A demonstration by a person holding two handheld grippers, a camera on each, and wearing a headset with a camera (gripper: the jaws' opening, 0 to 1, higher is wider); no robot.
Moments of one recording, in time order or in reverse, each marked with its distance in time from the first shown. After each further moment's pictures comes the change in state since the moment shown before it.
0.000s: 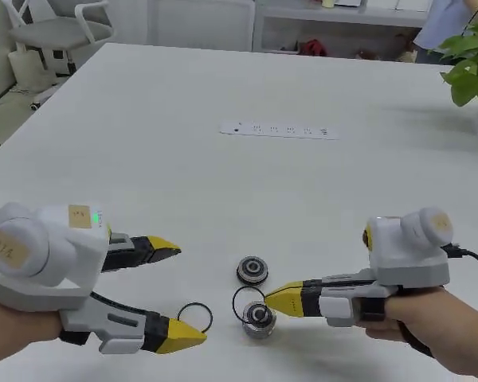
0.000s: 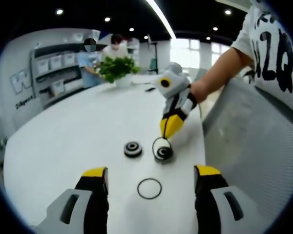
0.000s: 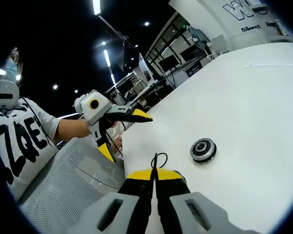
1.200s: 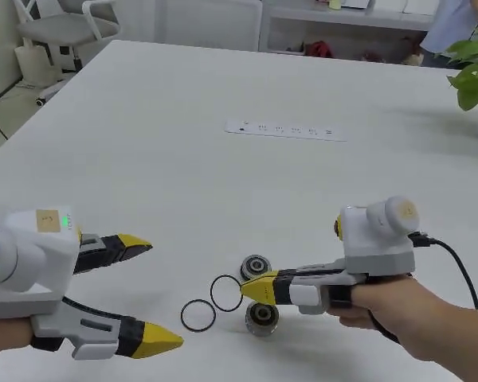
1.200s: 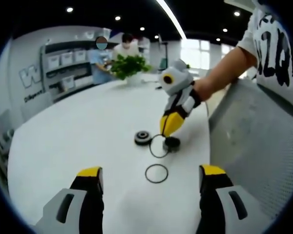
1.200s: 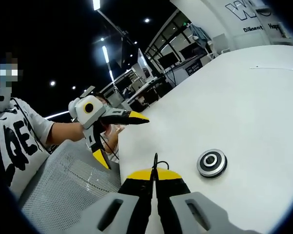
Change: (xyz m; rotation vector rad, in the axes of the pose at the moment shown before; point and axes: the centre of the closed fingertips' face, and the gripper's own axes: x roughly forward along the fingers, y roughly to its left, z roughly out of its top) left arm -0.021 0.012 -0.018 -0.037 0.005 0.078; right arm 0.035 -0.001 0.008 -0.015 0.030 -0.022
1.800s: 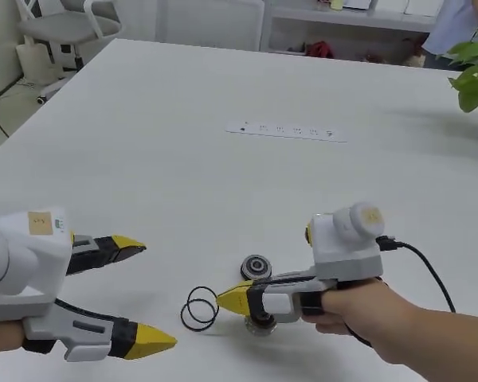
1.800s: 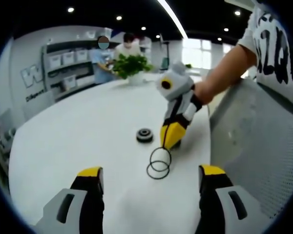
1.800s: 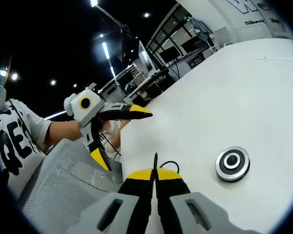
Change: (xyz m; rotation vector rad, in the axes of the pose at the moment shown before) left arm -0.006 0.002 -0.005 -0.010 0.001 0.017; right arm 0.034 0.010 -0.010 0.028 0.049 0.030
